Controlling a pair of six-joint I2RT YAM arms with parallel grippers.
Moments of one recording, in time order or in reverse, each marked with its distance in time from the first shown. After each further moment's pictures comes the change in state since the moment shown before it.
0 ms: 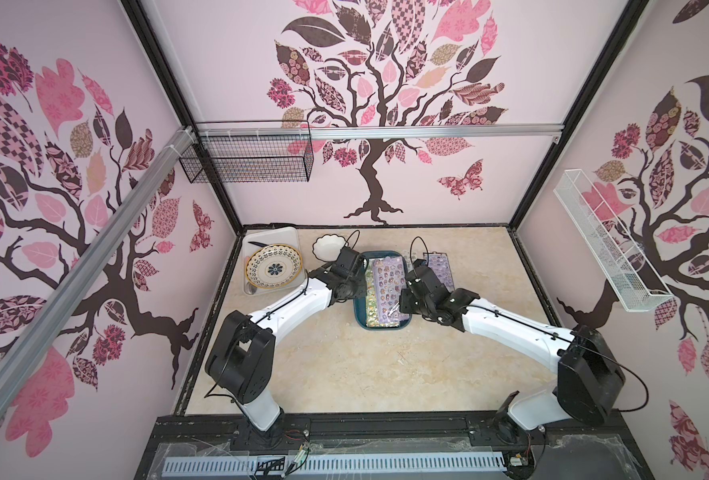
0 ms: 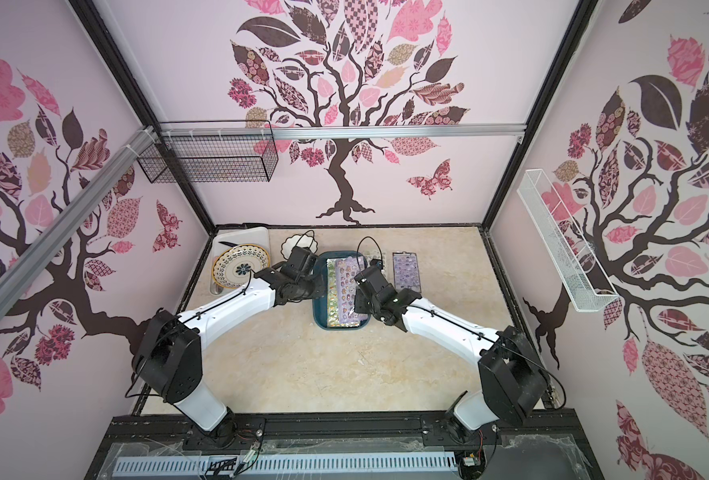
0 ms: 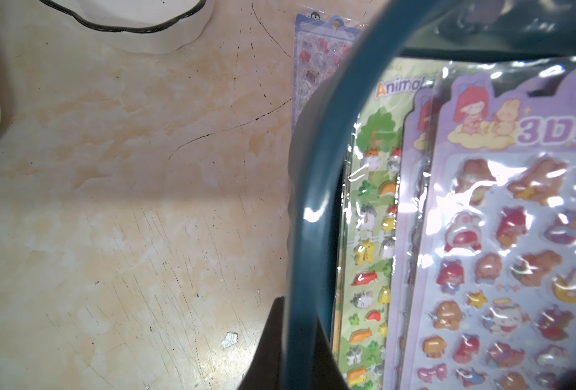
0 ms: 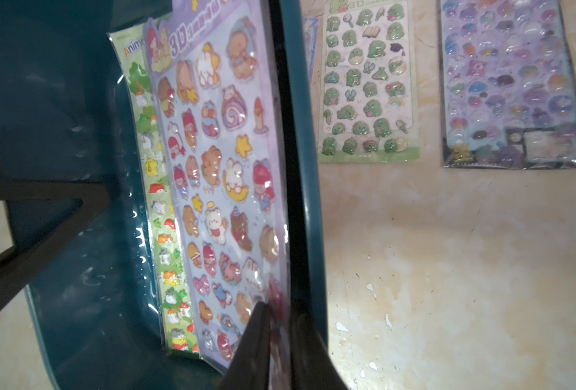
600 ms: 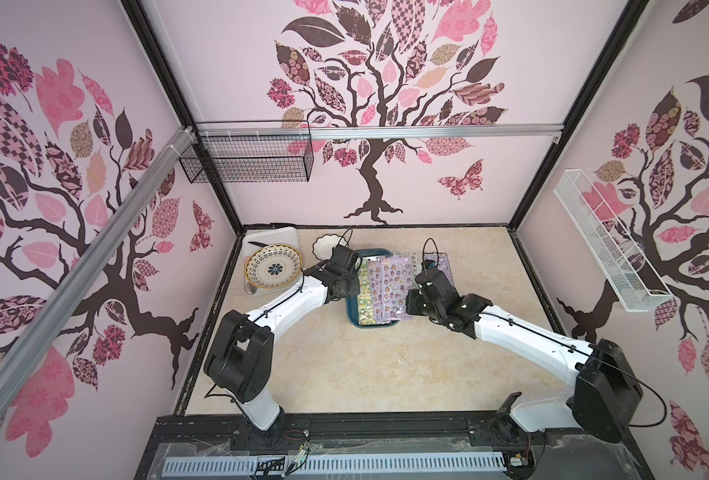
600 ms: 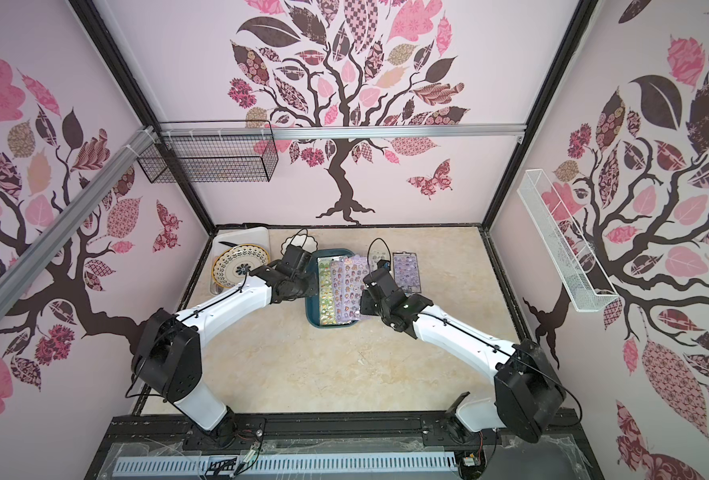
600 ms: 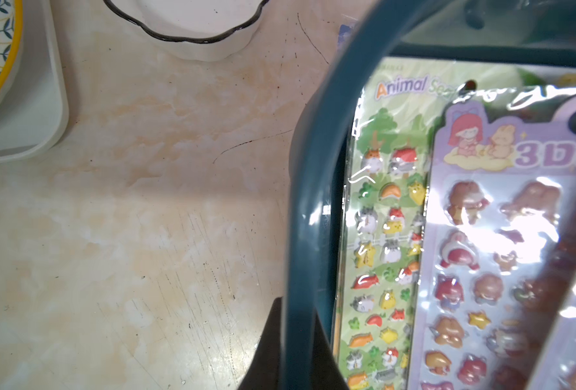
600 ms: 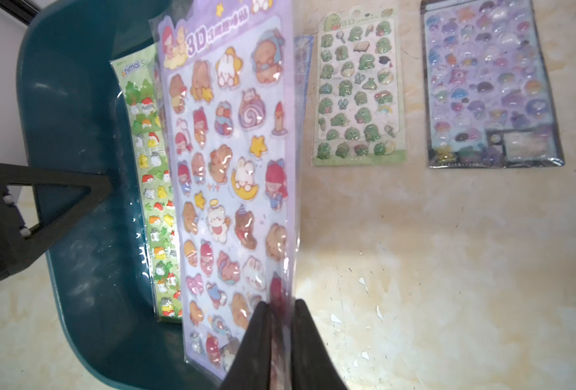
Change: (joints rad) left arm 0.044 0.000 0.000 -0.032 -0.039 0.003; right arm -0.014 -0.097 -0.075 0.038 -0.016 0.003
